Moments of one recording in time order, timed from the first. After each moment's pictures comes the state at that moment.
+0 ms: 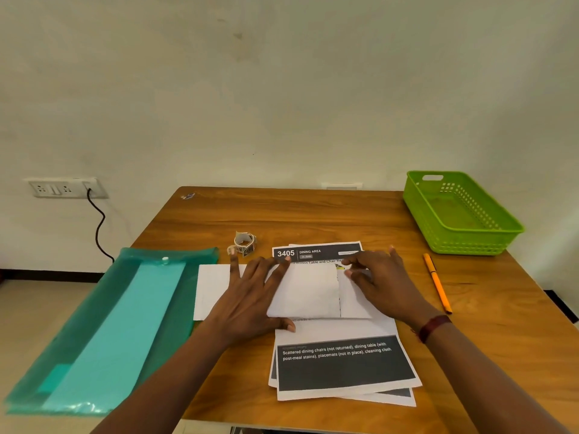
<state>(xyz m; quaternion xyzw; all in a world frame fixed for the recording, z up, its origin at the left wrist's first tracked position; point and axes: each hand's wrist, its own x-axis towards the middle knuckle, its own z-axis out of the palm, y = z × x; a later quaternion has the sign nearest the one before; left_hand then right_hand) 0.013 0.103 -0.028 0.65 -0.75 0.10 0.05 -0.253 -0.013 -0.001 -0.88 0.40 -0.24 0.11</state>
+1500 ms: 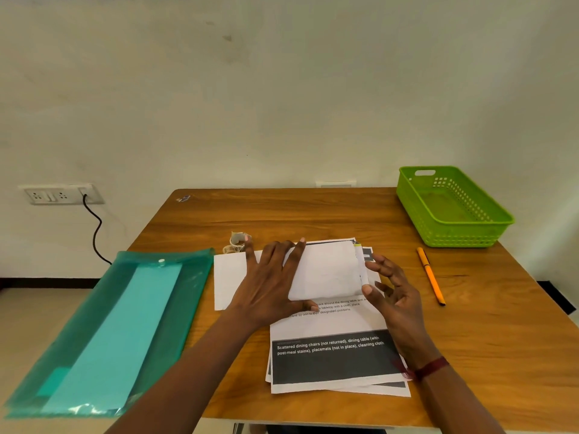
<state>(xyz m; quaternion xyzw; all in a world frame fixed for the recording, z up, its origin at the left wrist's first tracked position) -0.026 0.081 -0.008 0.65 -0.74 0.14 0.10 -0.273 0.034 -0.039 -0.64 0.40 -0.50 0.43</state>
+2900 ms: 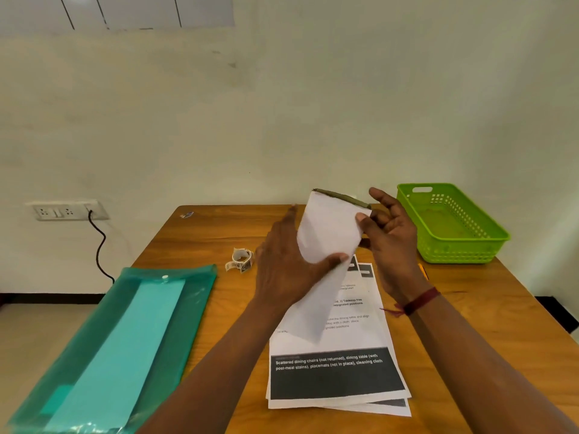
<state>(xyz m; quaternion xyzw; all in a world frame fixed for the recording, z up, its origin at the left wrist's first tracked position) -0.070 0.062 0.066 0.71 -0.57 -0.02 0.41 -0.225 -0.005 0.086 -0.53 0.29 -0.61 0.52</state>
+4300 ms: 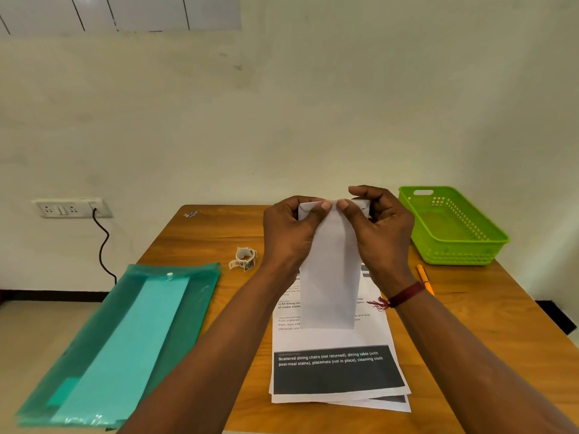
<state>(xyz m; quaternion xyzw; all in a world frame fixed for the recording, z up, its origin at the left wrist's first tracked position) -0.079 0.064 0.125 0.53 -0.43 -0.26 0.68 -0.201 0.017 0.113 -0.59 0.29 -0.66 0.36</state>
